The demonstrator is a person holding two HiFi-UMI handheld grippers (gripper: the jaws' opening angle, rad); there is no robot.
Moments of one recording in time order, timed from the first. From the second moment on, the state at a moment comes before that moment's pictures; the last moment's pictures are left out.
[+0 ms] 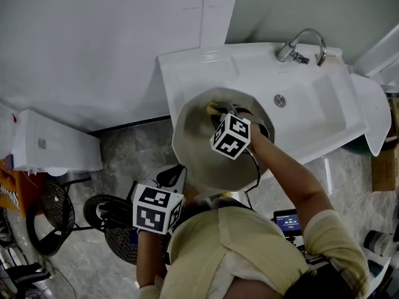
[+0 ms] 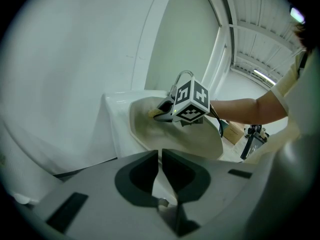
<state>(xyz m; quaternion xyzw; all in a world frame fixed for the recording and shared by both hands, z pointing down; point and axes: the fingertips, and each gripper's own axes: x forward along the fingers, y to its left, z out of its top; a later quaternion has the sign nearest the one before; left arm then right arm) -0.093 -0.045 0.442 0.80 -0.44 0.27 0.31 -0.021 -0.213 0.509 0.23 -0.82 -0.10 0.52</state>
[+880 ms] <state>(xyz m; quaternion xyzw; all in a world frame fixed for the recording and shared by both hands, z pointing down) -0.094 -0.045 0.442 0.80 -0.44 0.27 0.31 -0.042 -0.193 0.521 0.20 -0.83 -0.06 0.51</state>
